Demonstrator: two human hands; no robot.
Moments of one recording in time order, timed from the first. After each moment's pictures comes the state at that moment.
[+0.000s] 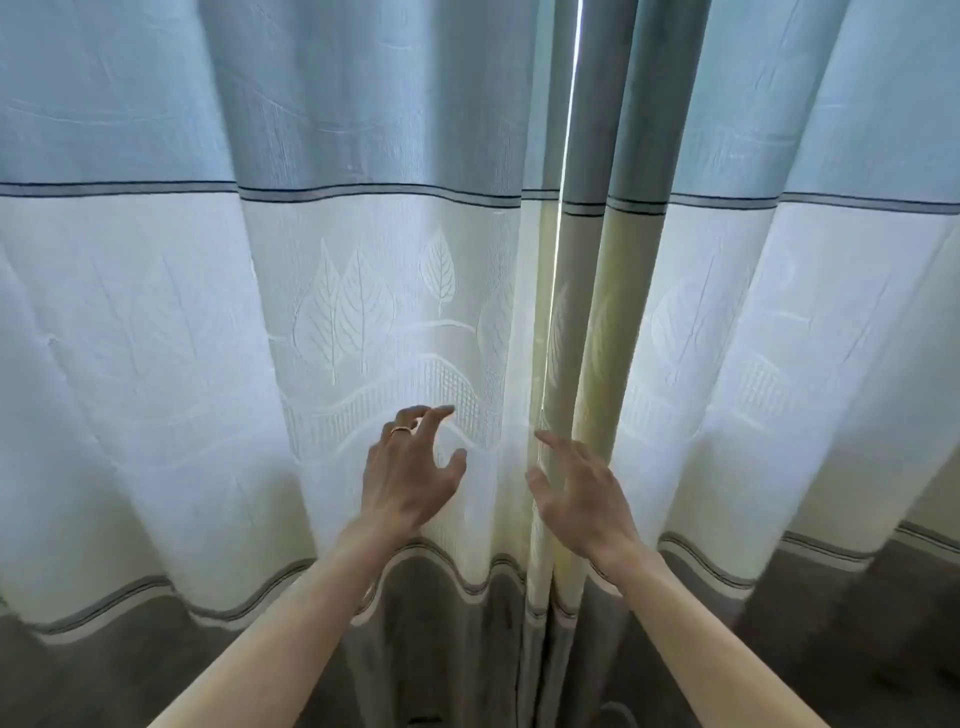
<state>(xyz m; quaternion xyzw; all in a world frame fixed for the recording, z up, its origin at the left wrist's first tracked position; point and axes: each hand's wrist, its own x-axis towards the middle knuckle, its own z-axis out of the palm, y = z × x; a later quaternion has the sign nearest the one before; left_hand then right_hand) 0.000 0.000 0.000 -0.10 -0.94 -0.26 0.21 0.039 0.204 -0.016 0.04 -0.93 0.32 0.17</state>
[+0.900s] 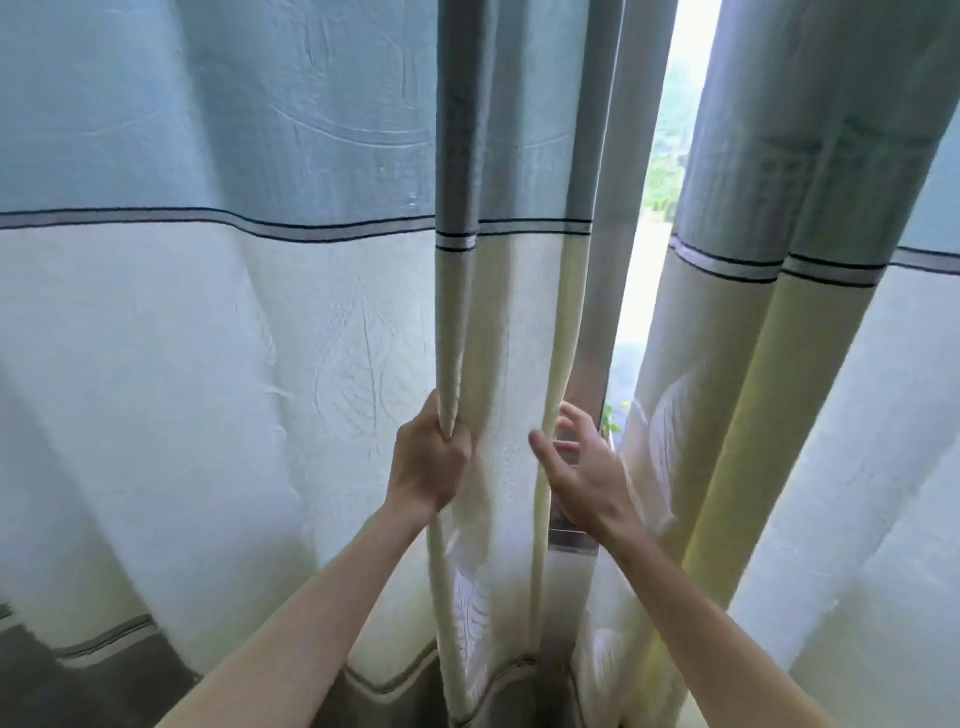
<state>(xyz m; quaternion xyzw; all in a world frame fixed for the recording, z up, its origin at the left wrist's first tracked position) -0.162 0.021 0.028 0.01 -0.83 -0.49 0.27 -0.168 0.203 0.018 0.09 -0.85 0.50 0.16</state>
